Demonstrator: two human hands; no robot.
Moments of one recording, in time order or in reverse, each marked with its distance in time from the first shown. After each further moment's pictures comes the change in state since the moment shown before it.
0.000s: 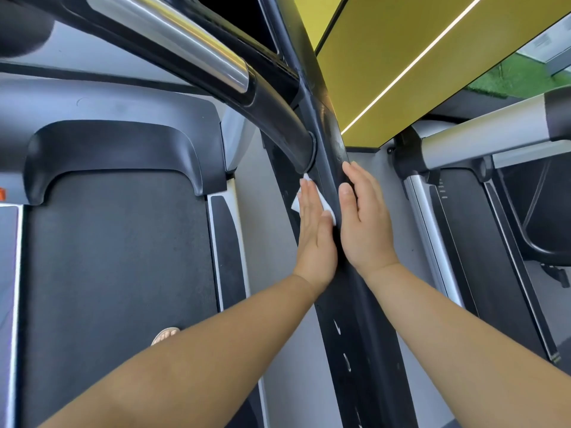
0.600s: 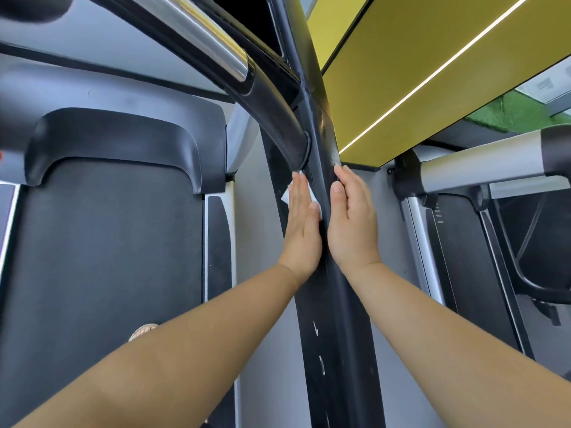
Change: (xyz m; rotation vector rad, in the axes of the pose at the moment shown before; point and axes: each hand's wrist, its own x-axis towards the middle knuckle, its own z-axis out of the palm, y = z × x) left_hand 0.007 0.006 0.002 0.051 0.045 0.038; right_hand 0.001 0.004 0.000 0.088 -0.002 0.012
